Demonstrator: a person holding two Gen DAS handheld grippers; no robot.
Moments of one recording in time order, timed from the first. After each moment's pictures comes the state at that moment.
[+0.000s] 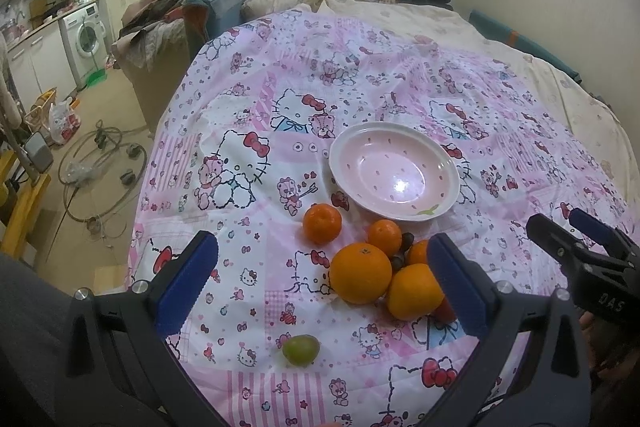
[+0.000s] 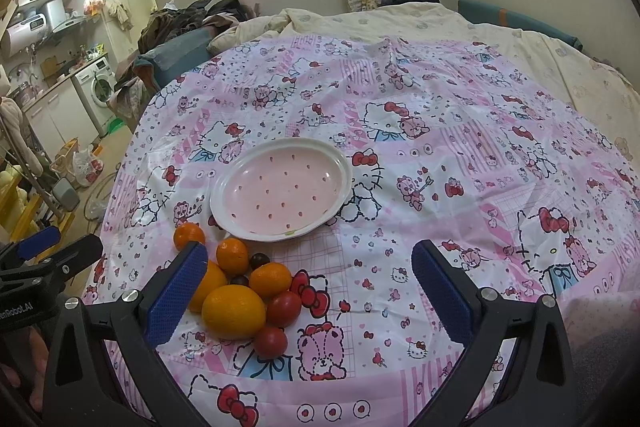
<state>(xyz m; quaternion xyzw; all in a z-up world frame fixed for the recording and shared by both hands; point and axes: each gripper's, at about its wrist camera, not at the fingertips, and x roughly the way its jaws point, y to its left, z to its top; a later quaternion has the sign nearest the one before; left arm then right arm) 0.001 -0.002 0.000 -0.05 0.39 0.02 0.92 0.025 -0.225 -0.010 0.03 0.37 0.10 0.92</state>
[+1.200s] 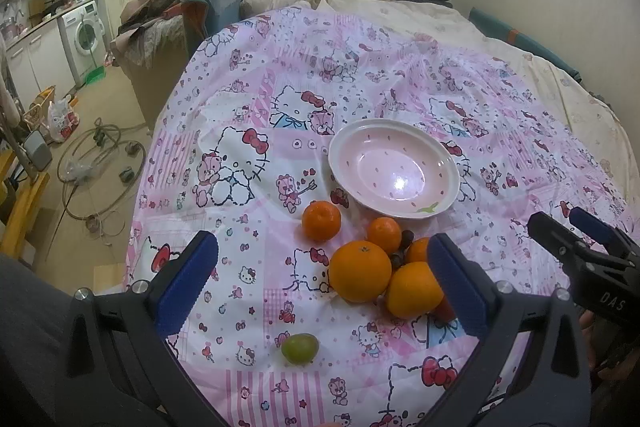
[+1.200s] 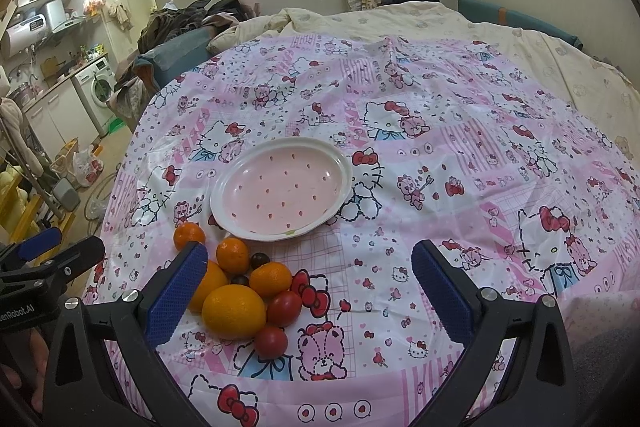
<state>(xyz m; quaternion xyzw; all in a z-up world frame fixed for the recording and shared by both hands) -0.001 -0.006 -0.002 -0.05 0.39 0.02 0.92 0.025 -0.222 -0.013 0.03 0.37 0.10 0.92</state>
